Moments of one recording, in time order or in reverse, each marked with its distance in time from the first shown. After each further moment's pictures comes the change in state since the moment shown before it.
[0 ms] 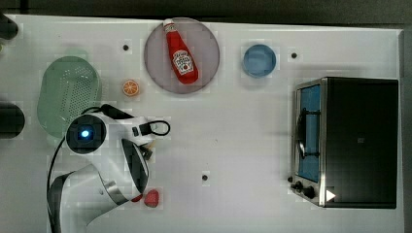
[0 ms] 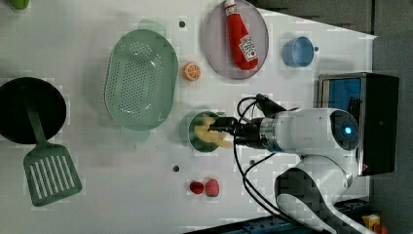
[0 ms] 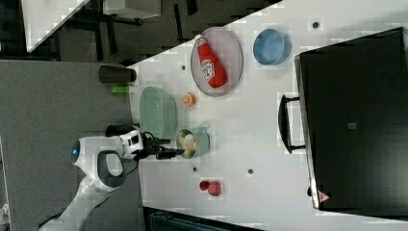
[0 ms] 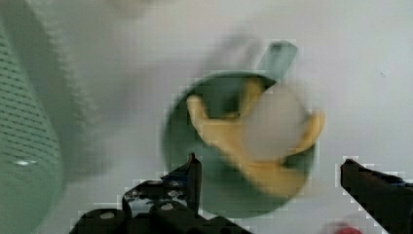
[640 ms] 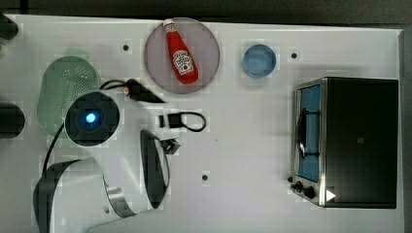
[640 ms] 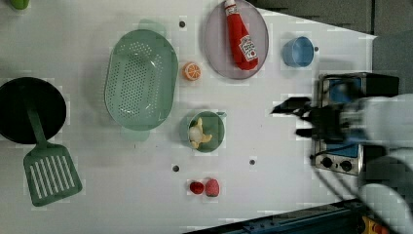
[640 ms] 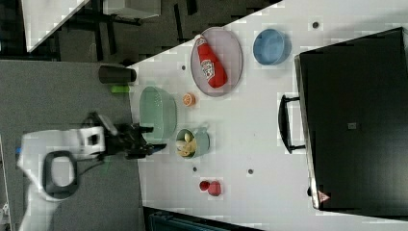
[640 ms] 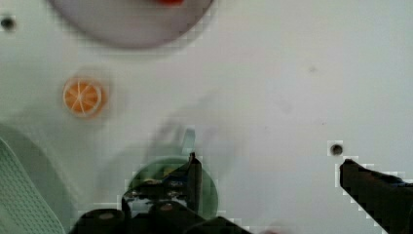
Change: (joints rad) arm -0.009 -0.271 -0.178 0.158 0.010 -0.388 0.023
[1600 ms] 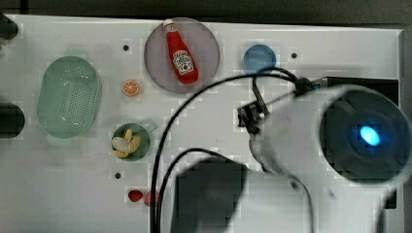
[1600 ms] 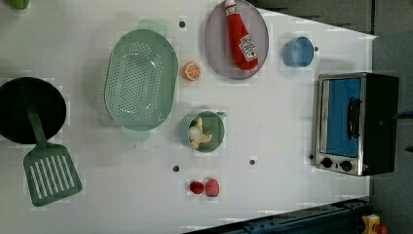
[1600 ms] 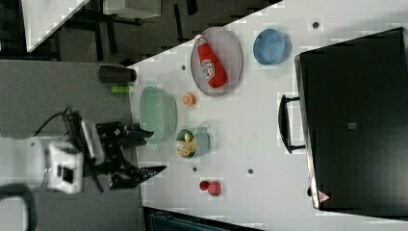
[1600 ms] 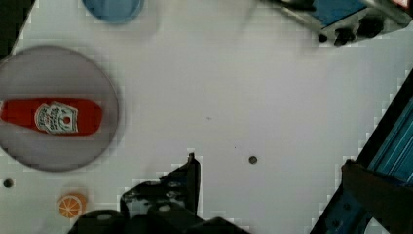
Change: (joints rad) arm -0.060 -0.120 -0.374 0.227 0.040 -0.380 -0.044
